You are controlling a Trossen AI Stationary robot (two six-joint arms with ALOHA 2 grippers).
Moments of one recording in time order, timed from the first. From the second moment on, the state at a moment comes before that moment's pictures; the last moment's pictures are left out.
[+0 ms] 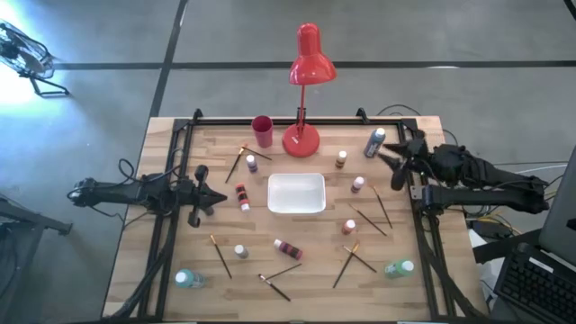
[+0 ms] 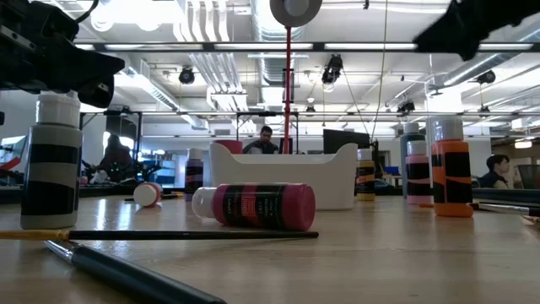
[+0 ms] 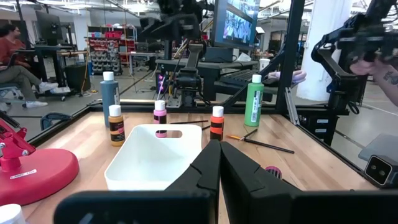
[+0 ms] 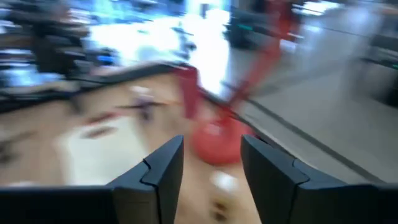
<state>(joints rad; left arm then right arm) -0.09 0.01 0.01 0.02 -0.03 -0.04 -0.13 0.40 0.60 -0.44 0.32 0.14</state>
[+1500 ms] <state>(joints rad) -0.09 0.01 0.01 0.02 -0.03 -0.04 0.26 1.27 1.15 -1.00 0.19 0.38</state>
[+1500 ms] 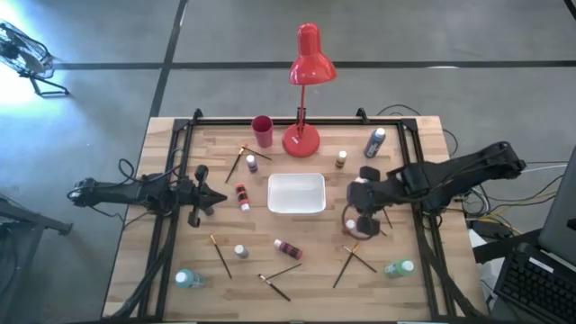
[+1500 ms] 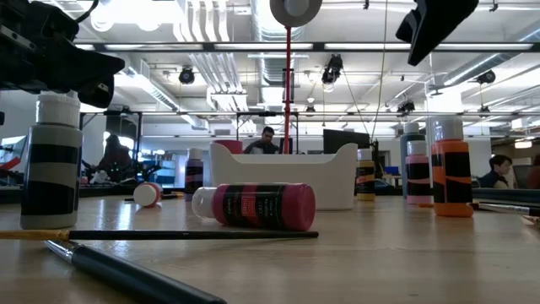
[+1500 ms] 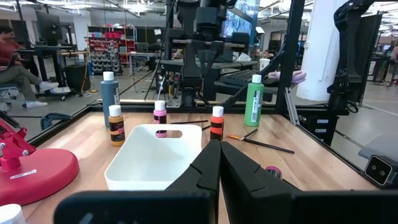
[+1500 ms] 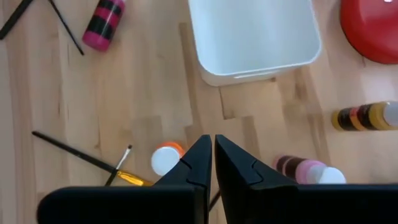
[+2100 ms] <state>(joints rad) -0.09 0.01 0.01 0.02 -0.03 -0.04 0.39 1.45 1.19 -1.04 0.15 0.48</state>
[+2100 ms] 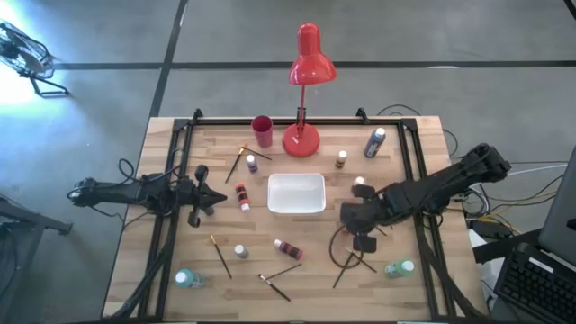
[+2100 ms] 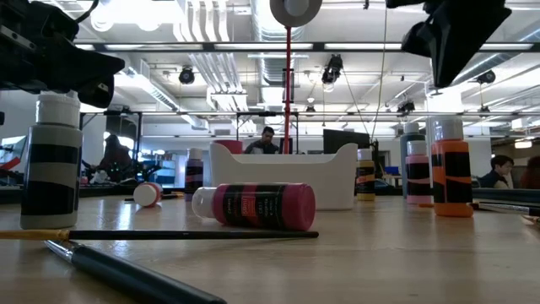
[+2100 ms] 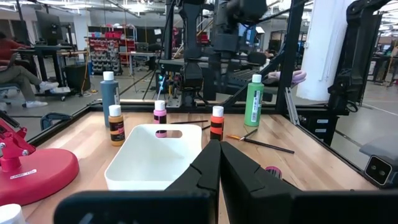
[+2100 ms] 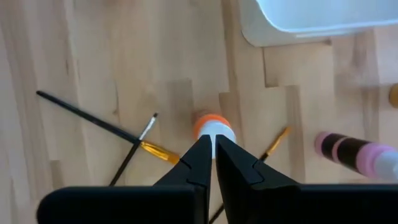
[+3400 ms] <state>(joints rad) -0.09 0.01 0.01 0.02 -0.03 -0.04 0.58 1.72 1.38 -1.06 0.21 1.22</state>
